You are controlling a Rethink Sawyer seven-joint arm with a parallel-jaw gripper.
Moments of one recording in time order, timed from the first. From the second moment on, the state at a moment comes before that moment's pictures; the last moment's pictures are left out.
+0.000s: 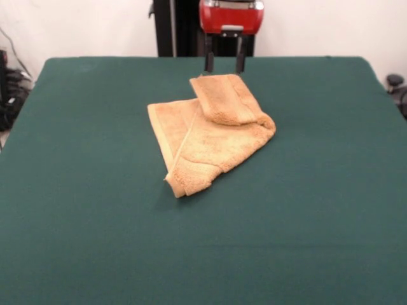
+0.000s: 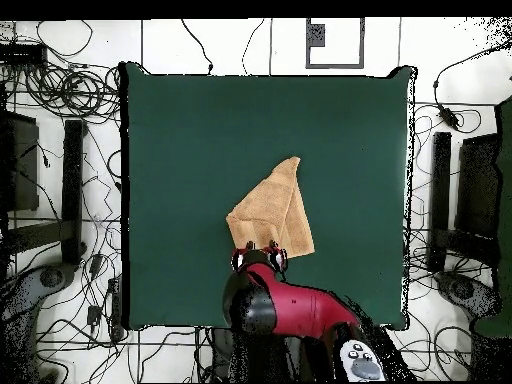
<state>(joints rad) -0.24 -0.75 0.00 2.13 -0.18 -0.06 1.57</state>
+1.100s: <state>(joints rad) -0.21 -0.66 0.00 2.02 -0.16 0.18 1.57</state>
